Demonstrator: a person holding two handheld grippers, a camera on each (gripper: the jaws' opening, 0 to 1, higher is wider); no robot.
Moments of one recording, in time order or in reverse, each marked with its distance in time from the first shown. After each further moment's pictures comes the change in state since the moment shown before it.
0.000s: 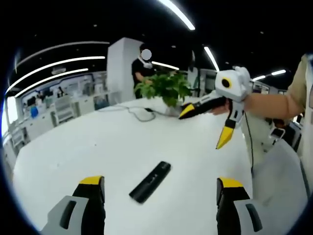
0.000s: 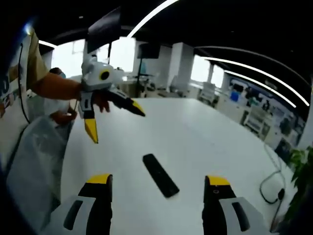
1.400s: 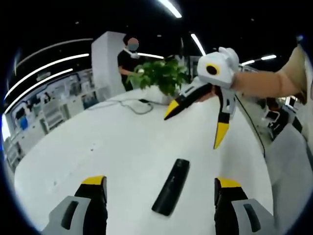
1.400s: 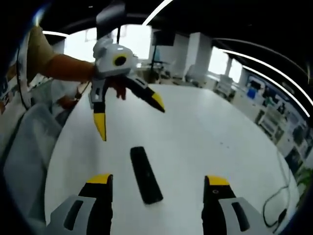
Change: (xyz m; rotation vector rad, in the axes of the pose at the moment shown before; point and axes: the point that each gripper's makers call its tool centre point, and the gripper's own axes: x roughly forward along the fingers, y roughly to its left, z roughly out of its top) left arm 0.052 0.048 -0.001 0.117 0.098 -0.077; right arm 0.058 -0.036 -0.007 -0.084 0.110 0.134
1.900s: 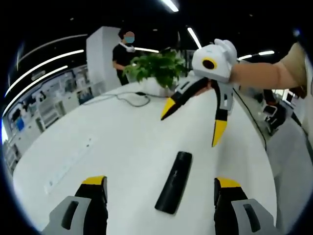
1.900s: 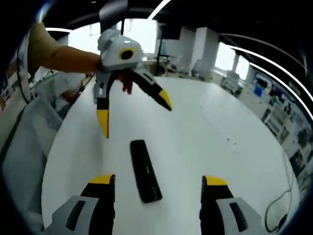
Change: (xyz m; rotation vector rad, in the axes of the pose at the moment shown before) left arm 0.015 0.004 -0.013 0.009 0.055 -0.041; right arm 0.017 0.000 -0.012 -0.025 0.055 0.056
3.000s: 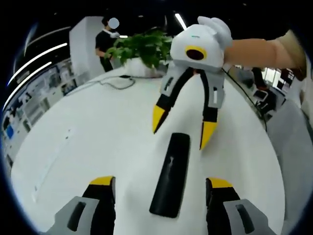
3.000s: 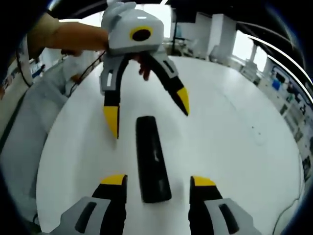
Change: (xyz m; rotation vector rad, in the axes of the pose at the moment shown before) left arm 0.046 -0.009 -0.036 0.067 0.134 -0.116; right arm 0.046 0.010 -0.041 -0.037 0.137 0.143
